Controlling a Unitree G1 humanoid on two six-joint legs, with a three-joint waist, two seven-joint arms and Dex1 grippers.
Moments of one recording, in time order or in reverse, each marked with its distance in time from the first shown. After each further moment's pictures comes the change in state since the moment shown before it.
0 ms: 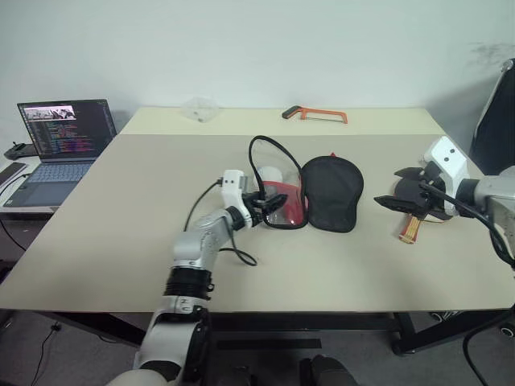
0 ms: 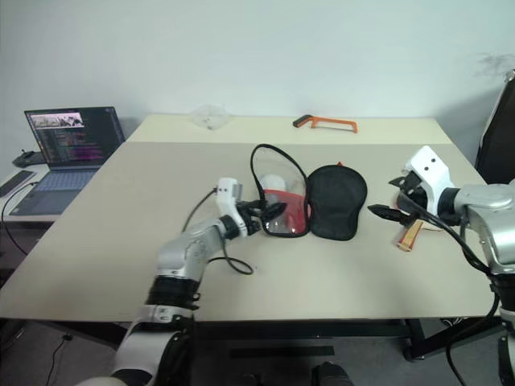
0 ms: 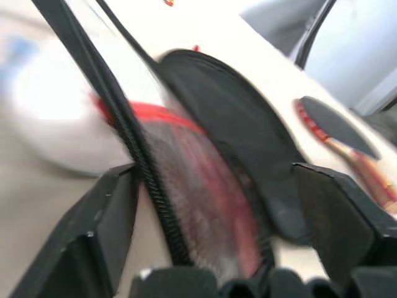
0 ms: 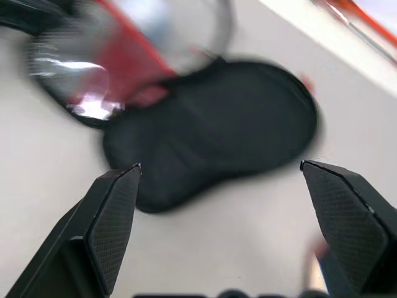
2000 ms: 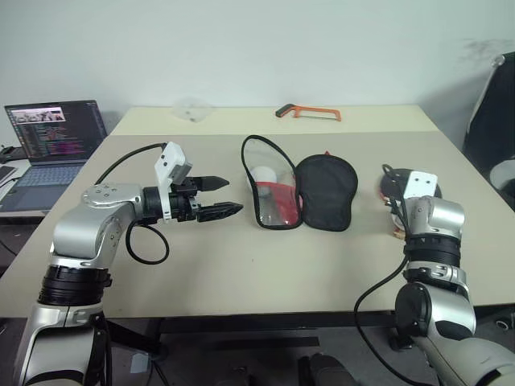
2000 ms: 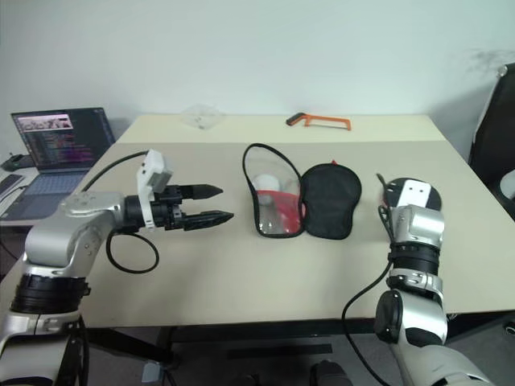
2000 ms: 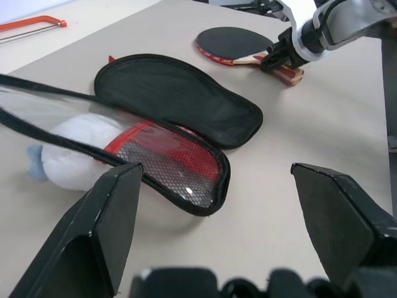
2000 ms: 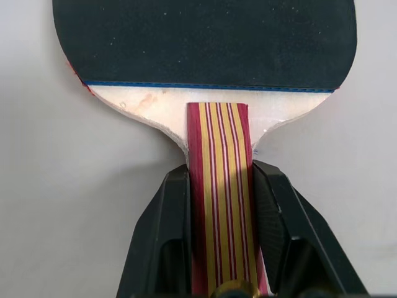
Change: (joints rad) left arm 0.033 0.546 -0.045 -0.285 -0.120 0.053 -0.509; right arm -0.330 0.687 -0.362 0.365 -0.244 0.352 -1.124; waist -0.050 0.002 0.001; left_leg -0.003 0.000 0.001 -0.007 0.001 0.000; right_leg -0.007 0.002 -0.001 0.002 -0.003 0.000
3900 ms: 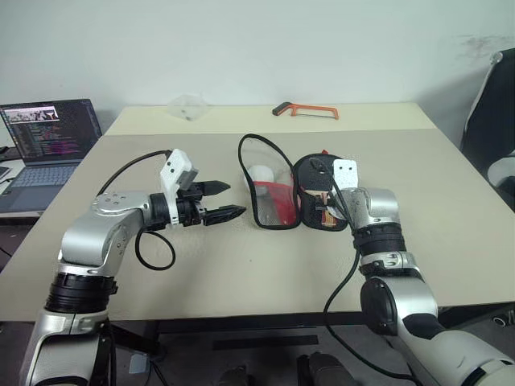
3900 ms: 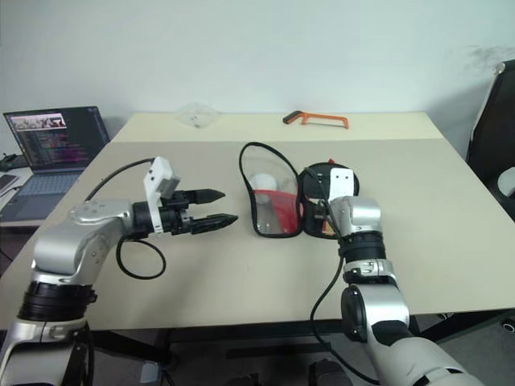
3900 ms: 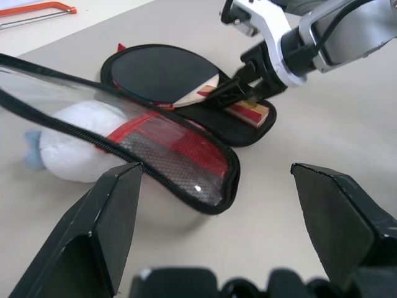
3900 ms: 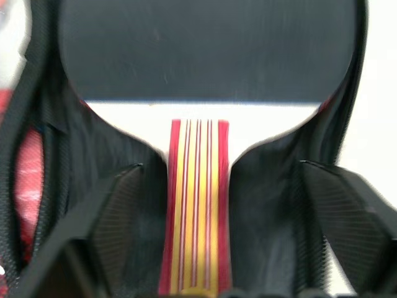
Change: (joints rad) left arm 0.029 -0.051 -0.016 -0.028 0.003 0.025 0.094; right arm -0.052 0.114 0.210 0.087 0.038 -0.071 0.168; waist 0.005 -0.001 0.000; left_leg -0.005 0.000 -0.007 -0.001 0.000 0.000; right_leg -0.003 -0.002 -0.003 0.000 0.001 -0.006
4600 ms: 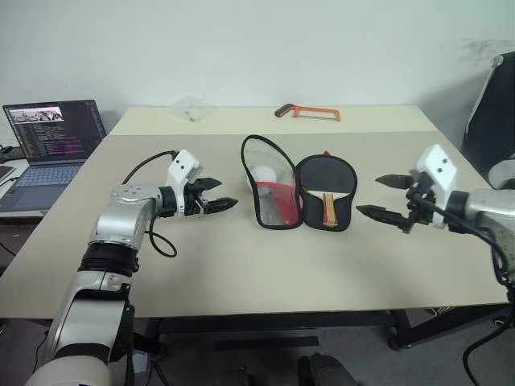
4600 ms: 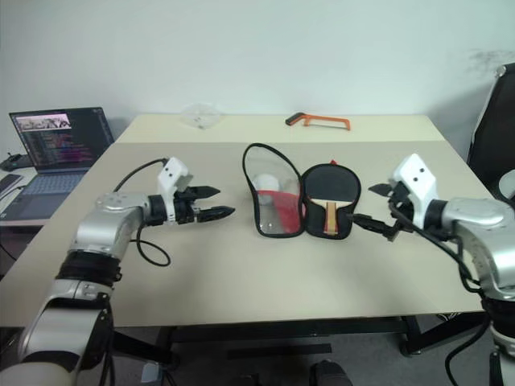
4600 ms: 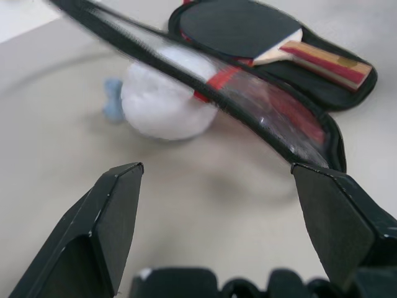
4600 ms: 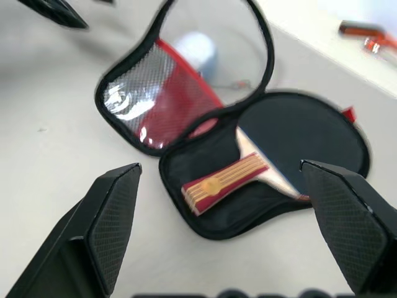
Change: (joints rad) left arm -0.249 -0.093 -0.116 0.607 0.266 -0.357 -0.051; right arm 0.513 -0.819 0.008 -0.747 0.376 -0.311 1.074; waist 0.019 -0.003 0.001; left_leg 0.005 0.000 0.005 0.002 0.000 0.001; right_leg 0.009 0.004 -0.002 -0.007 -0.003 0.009
